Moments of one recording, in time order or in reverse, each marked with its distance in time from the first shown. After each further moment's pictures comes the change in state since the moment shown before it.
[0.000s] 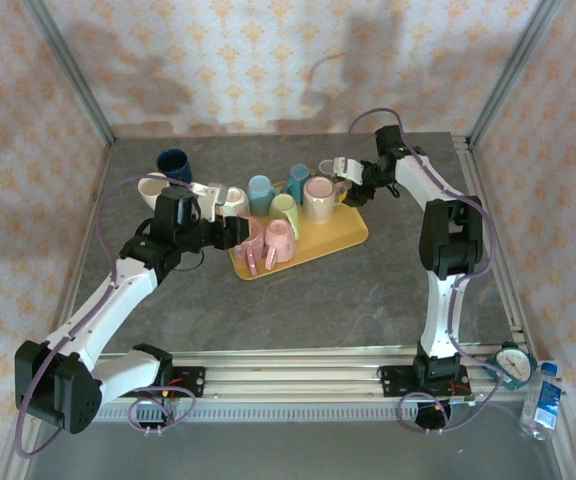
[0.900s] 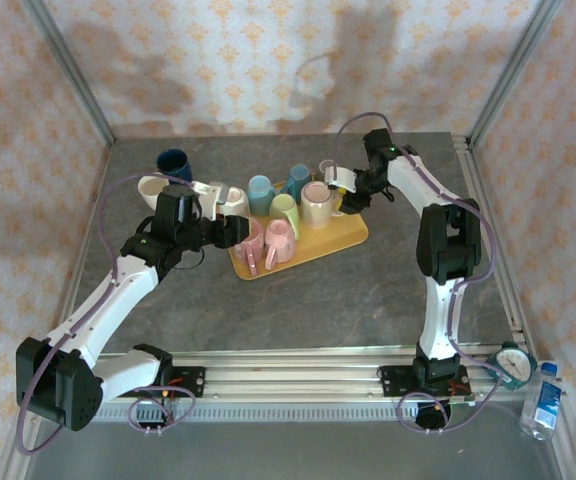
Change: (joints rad) left arm 0.000 0.016 0.016 -0.011 0.000 0.017; right arm 0.065 -0.049 -0.003 -0.164 0.109 0.048
